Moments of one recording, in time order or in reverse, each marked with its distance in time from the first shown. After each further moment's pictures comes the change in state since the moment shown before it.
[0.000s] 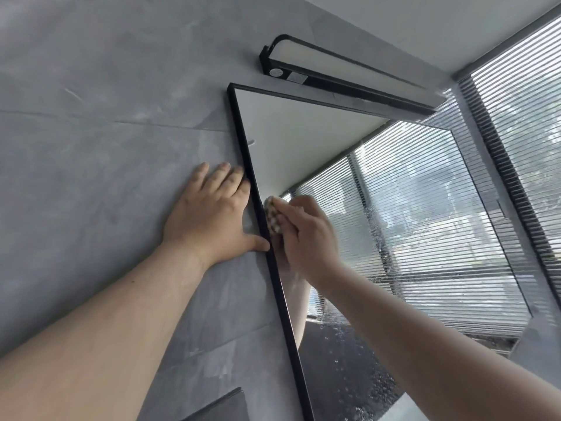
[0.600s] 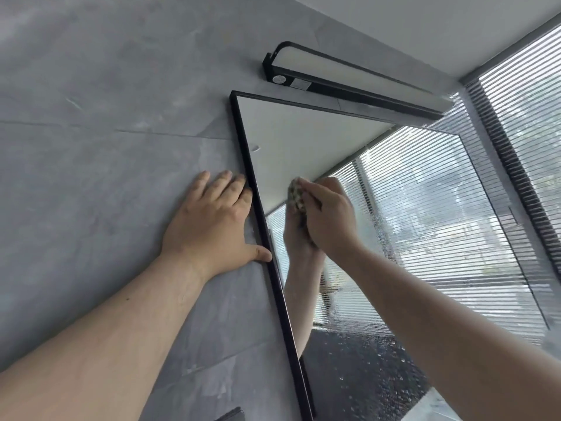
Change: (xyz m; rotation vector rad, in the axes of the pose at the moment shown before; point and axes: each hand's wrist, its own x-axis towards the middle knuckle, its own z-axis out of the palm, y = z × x) left_hand 0.002 -0.002 0.004 0.012 0.043 0.003; right_hand 0.049 0.028 -0.006 0.053 0.036 0.203
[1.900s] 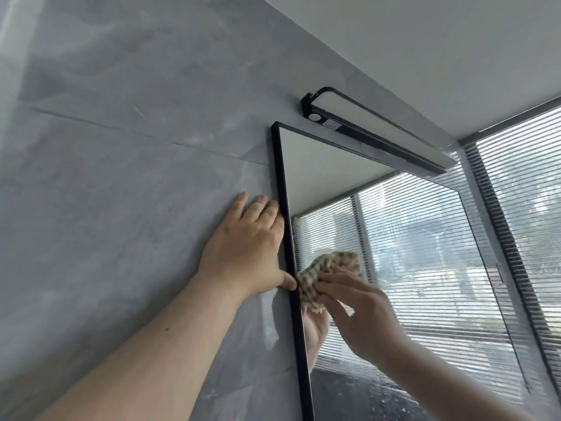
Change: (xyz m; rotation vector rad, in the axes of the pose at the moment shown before) left_hand -0.002 -0.003 0.001 -0.134 0.029 0.028; right_hand -0.073 0.004 -0.048 -0.170 -0.288 -0.418
